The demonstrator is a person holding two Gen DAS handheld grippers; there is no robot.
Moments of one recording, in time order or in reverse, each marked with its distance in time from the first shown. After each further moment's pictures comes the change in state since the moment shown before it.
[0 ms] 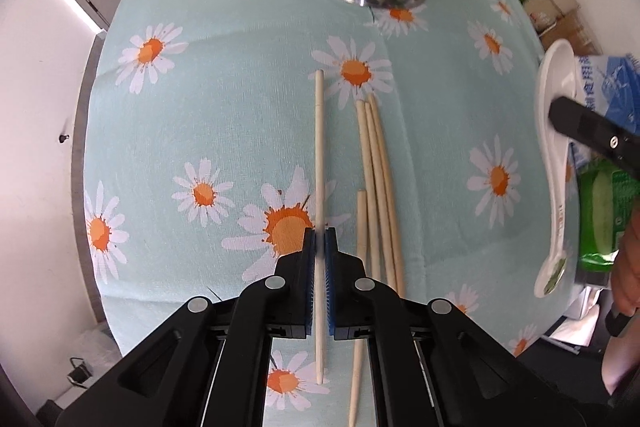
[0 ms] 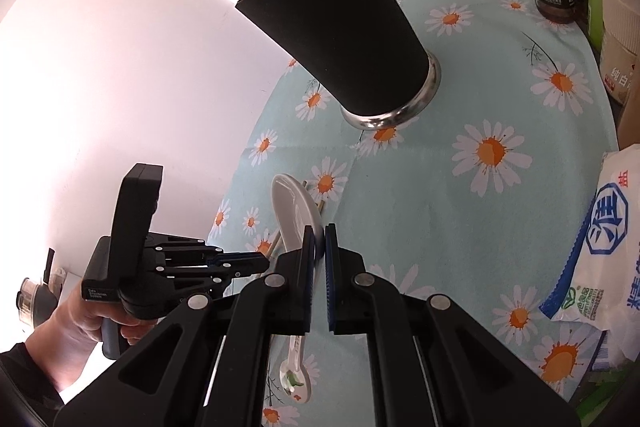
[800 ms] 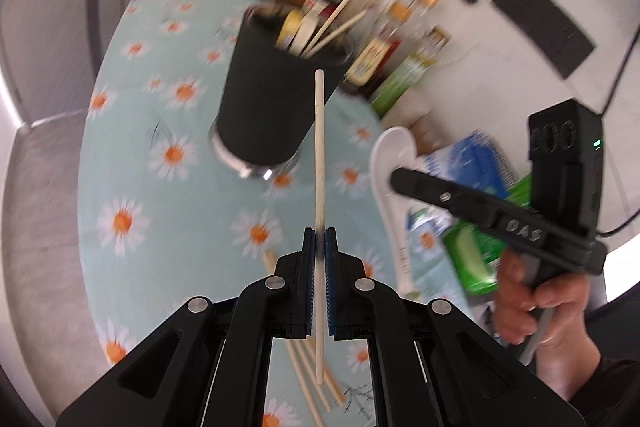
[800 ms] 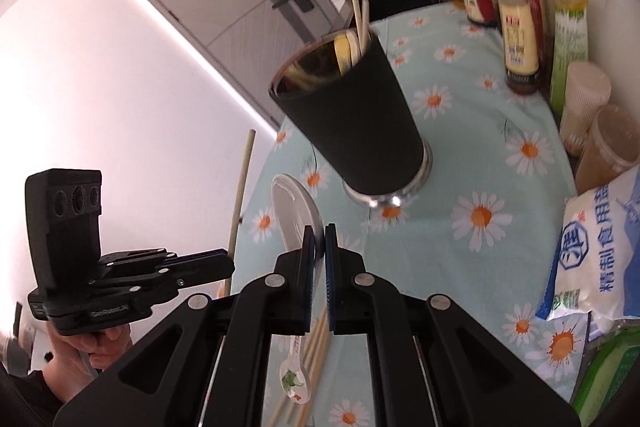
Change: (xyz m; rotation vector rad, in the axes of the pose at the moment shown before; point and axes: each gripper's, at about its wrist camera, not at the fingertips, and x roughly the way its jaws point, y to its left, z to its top) left arm -0.125 0.016 0.017 0.193 -0.385 -0.408; right arm -0.028 0.065 0.020 0.055 -0.292 -0.192
